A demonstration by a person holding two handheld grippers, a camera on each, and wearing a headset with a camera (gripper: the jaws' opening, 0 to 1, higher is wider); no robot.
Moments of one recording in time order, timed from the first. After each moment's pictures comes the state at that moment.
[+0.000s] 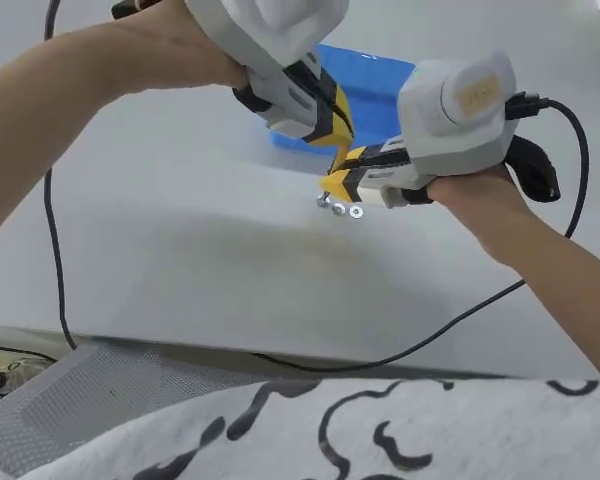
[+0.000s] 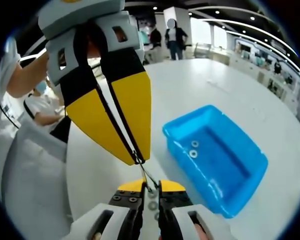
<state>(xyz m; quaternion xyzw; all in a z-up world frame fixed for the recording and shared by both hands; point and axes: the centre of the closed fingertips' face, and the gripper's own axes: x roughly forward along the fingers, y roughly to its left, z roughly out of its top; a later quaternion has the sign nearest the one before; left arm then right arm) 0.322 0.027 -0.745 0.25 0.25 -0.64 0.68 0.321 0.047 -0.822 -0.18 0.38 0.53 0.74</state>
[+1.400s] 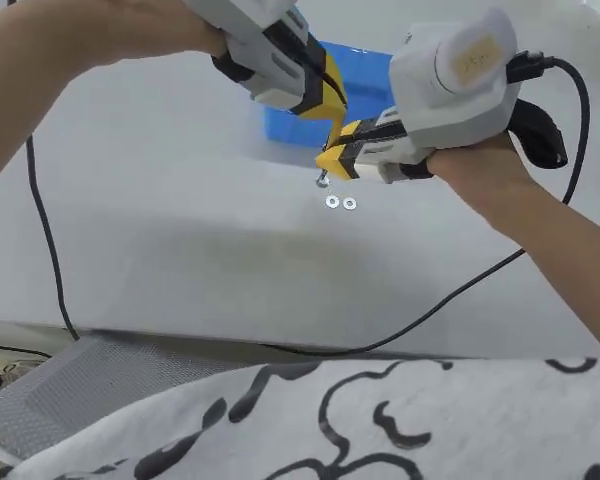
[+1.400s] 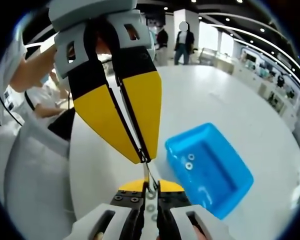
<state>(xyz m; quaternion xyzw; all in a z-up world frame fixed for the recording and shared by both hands) 0.306 0.021 -0.699 0.25 0.23 -0.64 0.69 0.324 0.053 -0.791 -0.22 0.35 0.54 0.73</state>
